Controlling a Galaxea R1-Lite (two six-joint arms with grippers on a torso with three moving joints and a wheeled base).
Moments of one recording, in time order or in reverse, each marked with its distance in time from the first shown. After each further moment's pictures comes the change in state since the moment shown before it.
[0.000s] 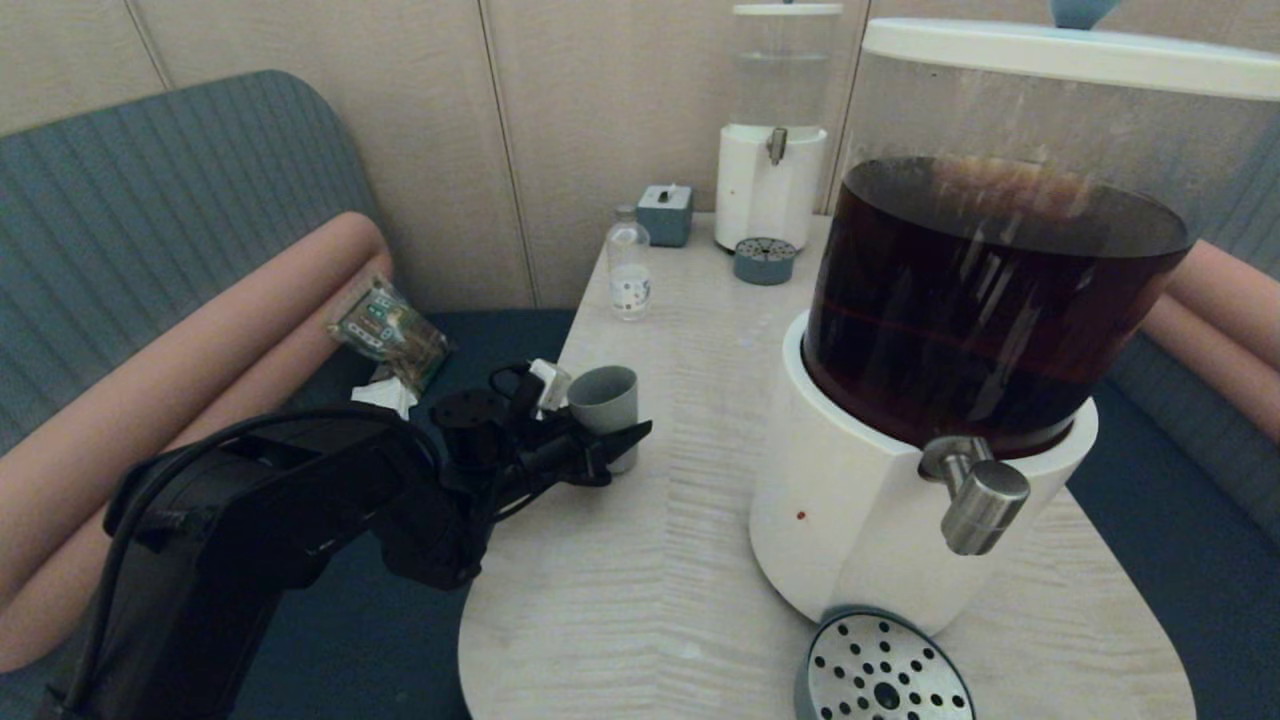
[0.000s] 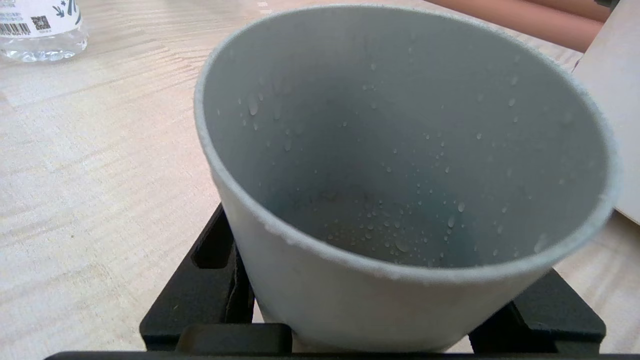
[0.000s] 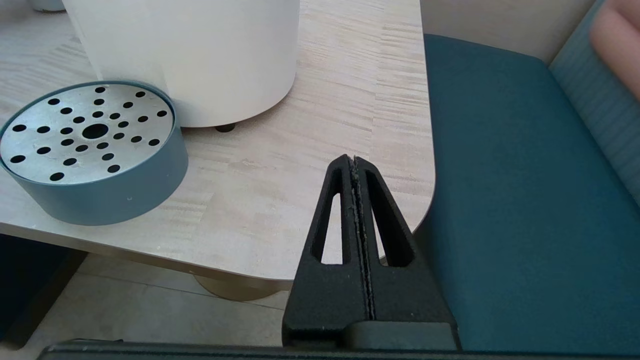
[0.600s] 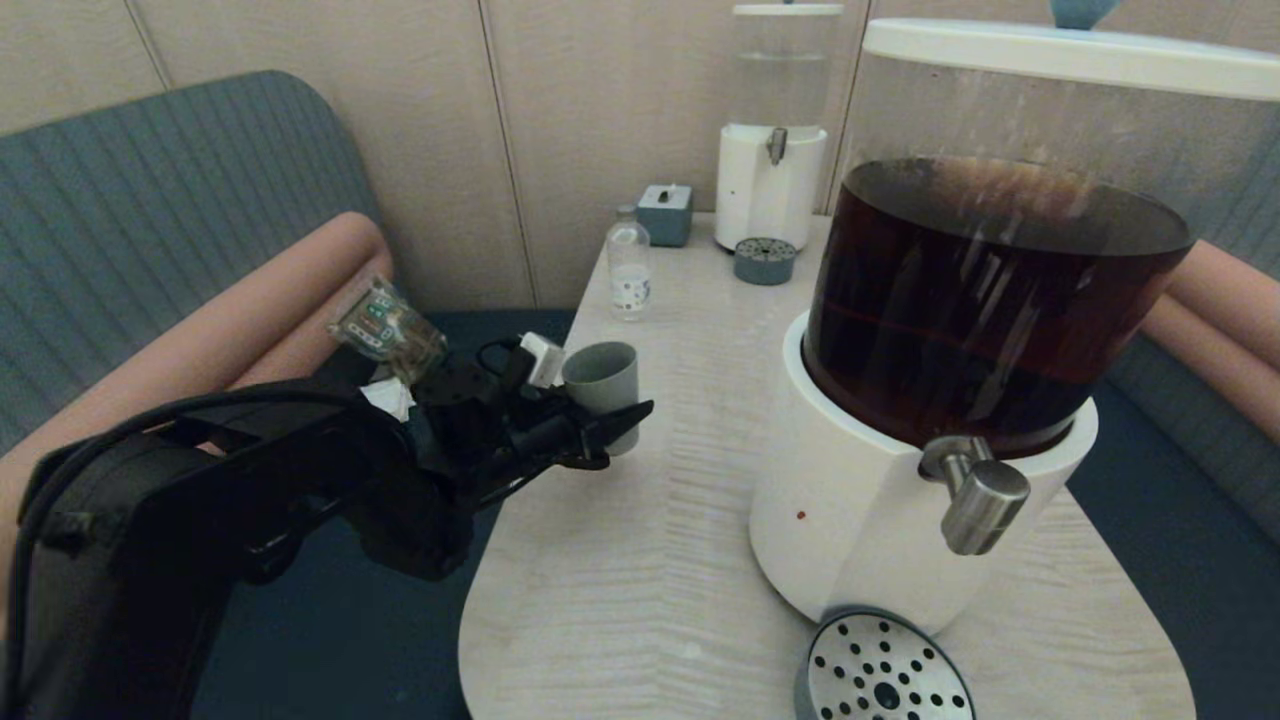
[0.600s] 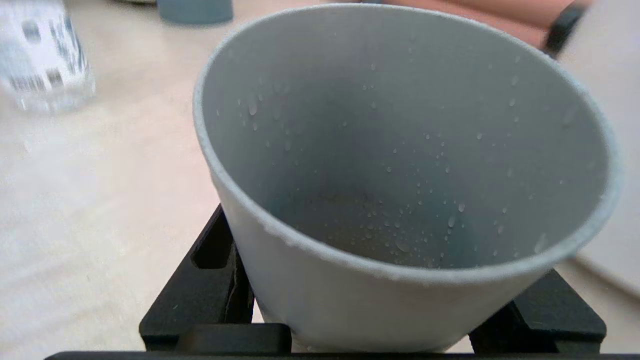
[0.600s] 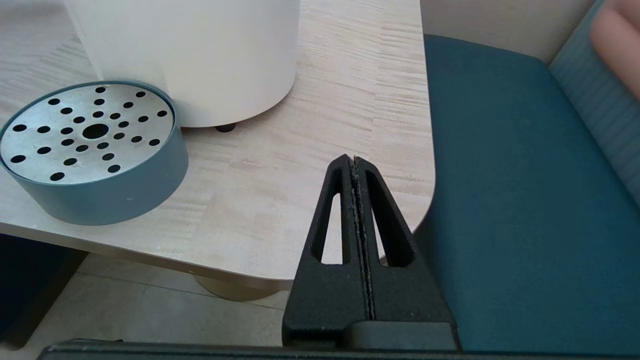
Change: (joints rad) left arm -0.010 -0.108 0.053 0.019 -0.002 -0.003; right arm 0.000 0.000 0.000 0.000 0.000 0.000
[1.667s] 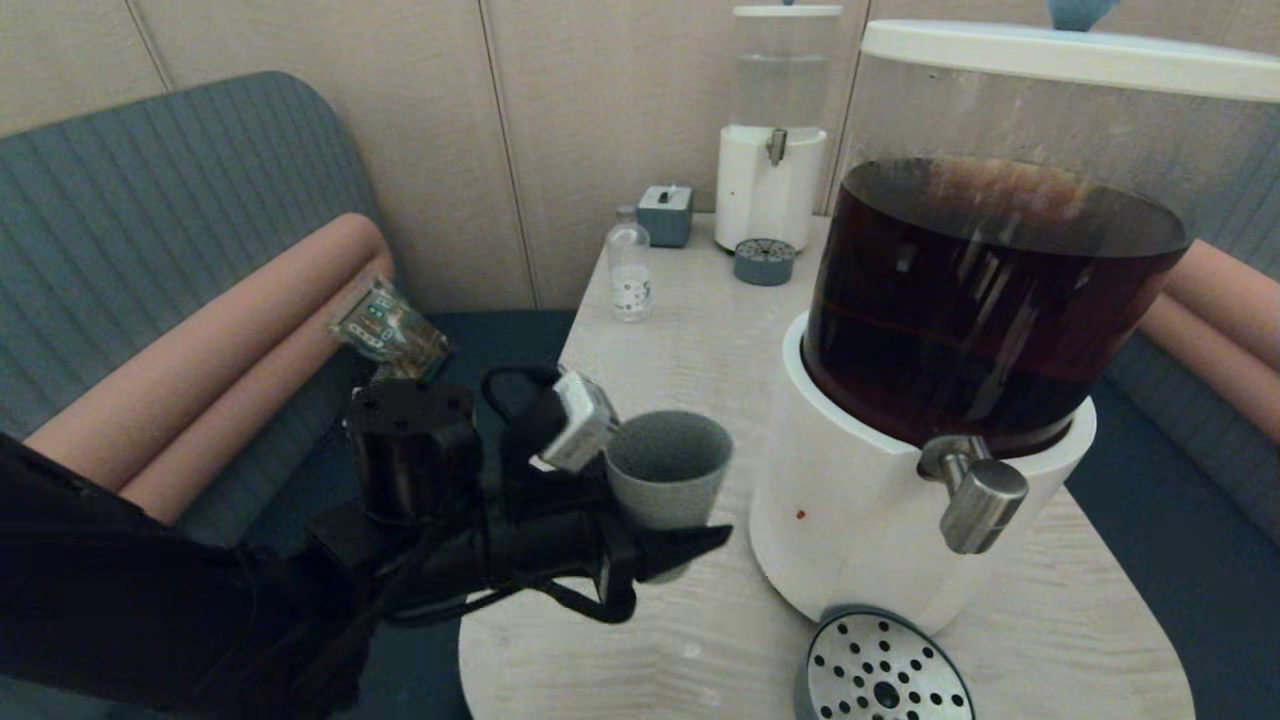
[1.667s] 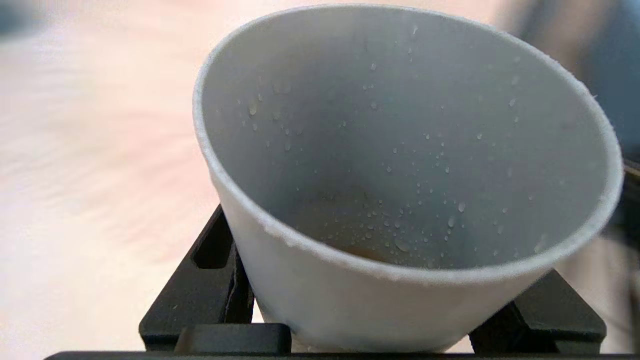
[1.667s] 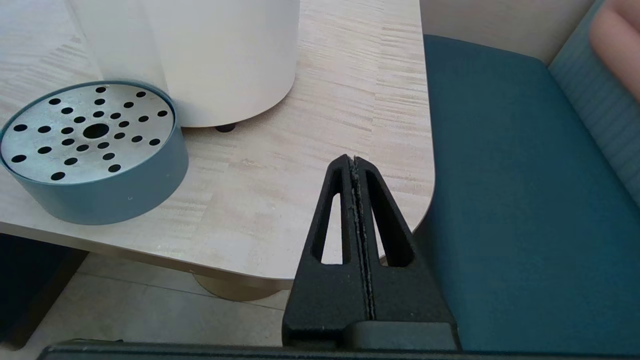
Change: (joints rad) left arm -0.268 -0.558 0.477 0.295 -0.004 0.195; right arm 0.000 0.000 0.000 0.000 0.000 0.000
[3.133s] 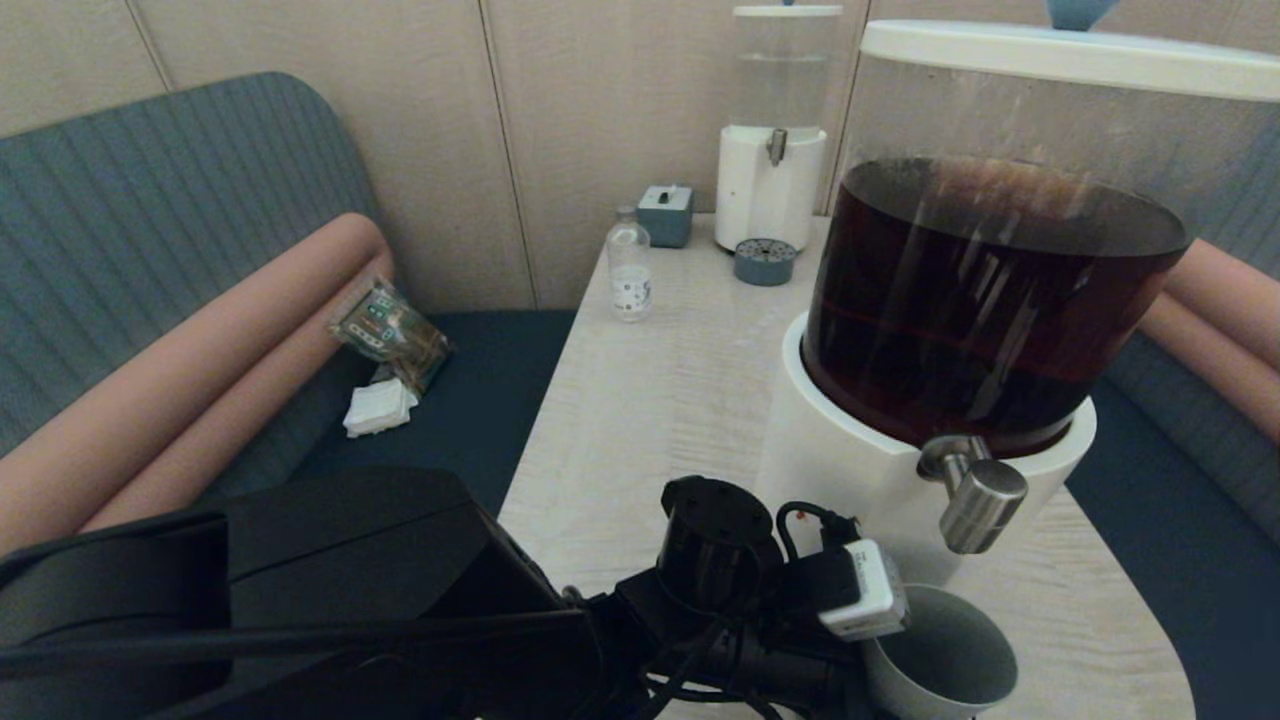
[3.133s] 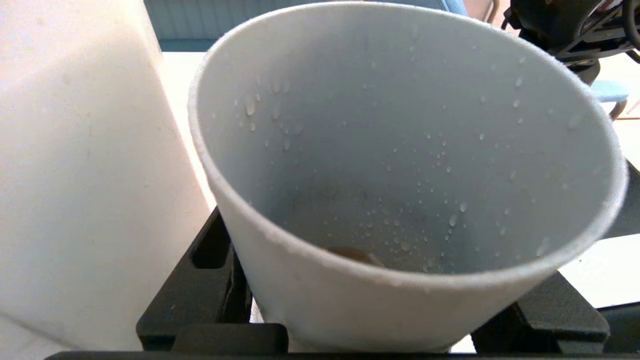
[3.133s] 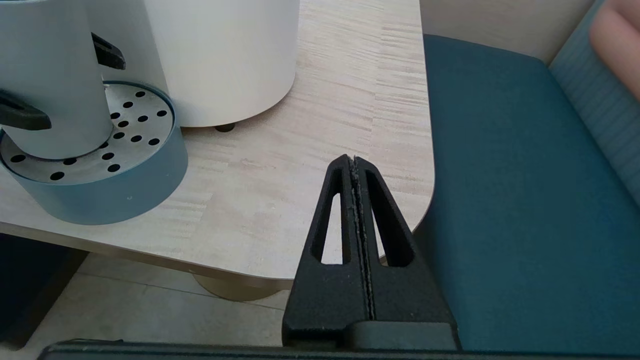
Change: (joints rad) left arm -0.348 0.406 -0.364 0.078 -0.180 0.119; right arm 0.000 0.000 0.000 0.000 0.000 0.000
